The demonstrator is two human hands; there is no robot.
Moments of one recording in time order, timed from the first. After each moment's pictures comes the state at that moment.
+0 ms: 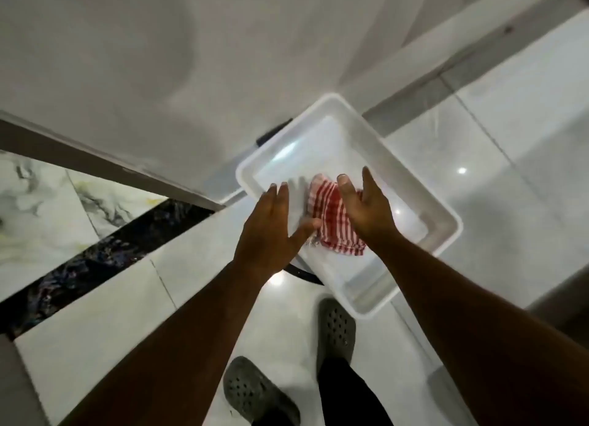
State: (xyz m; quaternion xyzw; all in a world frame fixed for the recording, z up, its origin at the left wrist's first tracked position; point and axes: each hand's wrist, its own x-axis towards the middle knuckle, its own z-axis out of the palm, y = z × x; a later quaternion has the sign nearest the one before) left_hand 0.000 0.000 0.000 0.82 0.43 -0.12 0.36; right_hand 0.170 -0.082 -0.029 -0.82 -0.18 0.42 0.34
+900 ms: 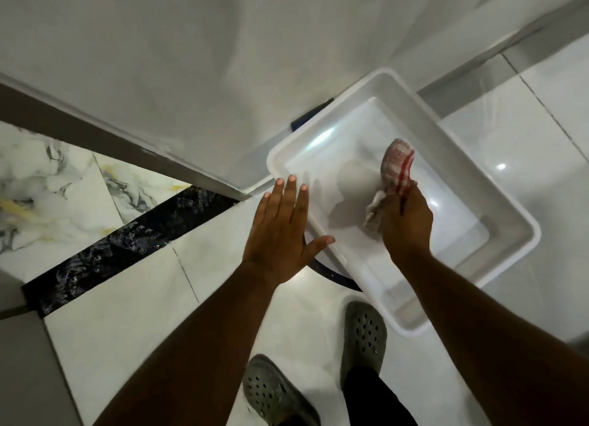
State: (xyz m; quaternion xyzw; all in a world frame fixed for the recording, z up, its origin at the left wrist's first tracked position) left_hand -0.046 0.021 -0.071 0.92 0.34 -0.16 0.13; right_hand 0.138 -0.079 -0.093 -0.85 -0.13 0.30 0.42
